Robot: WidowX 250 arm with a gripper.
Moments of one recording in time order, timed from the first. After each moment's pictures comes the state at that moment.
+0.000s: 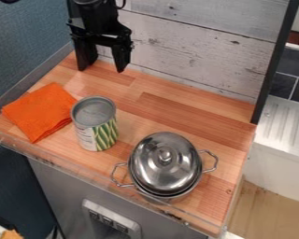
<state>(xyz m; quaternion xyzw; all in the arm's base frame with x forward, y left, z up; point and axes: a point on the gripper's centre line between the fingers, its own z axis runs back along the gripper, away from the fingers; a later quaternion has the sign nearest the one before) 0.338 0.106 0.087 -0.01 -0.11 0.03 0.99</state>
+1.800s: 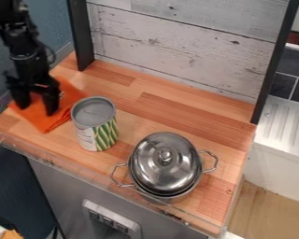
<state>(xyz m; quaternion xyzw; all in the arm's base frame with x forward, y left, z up) 0.301 0.191 -0.010 0.00 -0.02 0.06 1.00</state>
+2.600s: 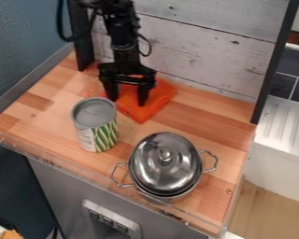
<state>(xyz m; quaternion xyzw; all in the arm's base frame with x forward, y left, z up) 0.366 0.059 -0.011 -0.03 0.01 0.10 0.99</state>
